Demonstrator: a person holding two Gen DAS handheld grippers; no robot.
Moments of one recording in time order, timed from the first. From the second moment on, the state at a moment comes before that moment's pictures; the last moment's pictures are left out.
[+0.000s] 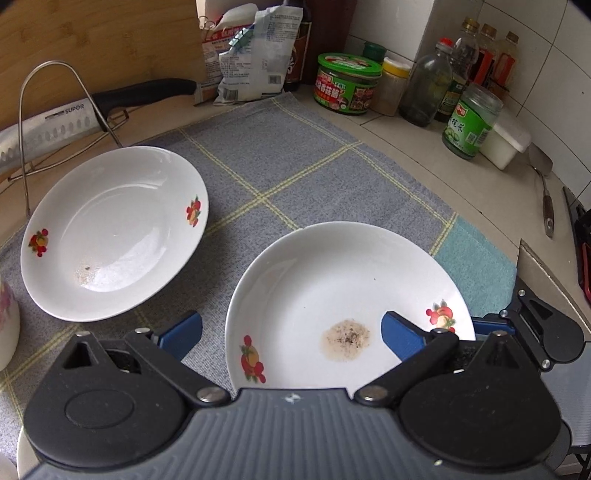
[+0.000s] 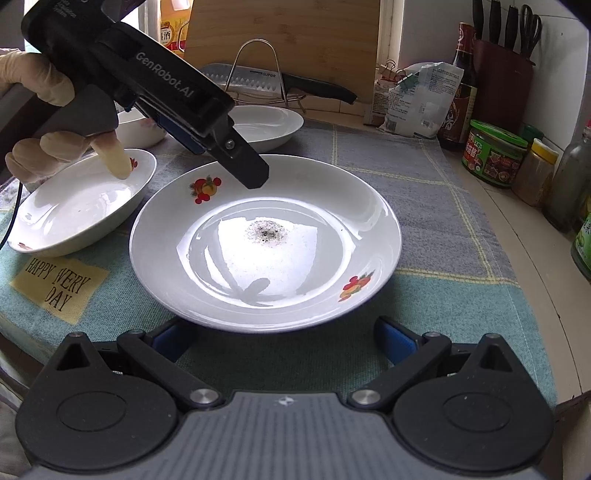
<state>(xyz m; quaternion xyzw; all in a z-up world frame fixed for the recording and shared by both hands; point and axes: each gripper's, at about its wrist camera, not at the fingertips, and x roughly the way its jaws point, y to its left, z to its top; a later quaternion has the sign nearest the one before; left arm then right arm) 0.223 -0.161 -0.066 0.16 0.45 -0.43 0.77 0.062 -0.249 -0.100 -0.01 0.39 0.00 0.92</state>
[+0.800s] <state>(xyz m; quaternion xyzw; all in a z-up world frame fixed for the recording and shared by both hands) 0.232 -0.188 -0.089 0.18 0.51 -0.44 0.72 0.058 -0.251 -0.103 -0.02 0.36 0.03 0.93</state>
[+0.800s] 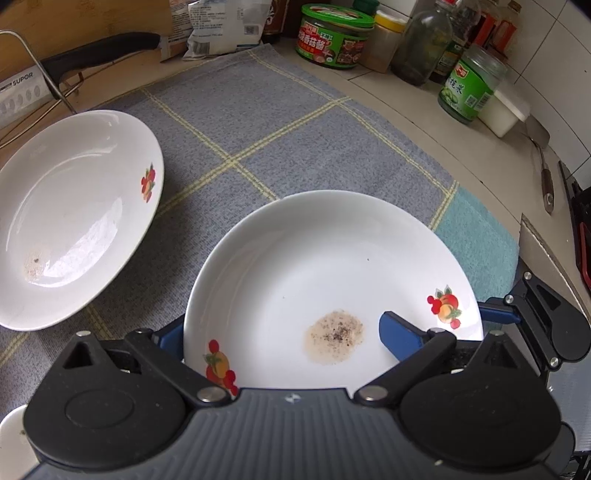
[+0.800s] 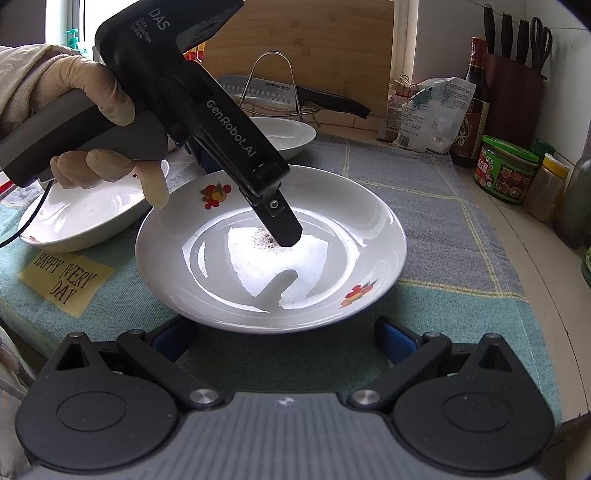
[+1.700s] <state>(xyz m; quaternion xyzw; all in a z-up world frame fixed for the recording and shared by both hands) 0.239 -0.198 -0.089 0.21 0.51 -0.45 0.70 0.068 -0.255 -0.103 -0.03 0.36 0.08 0.93</state>
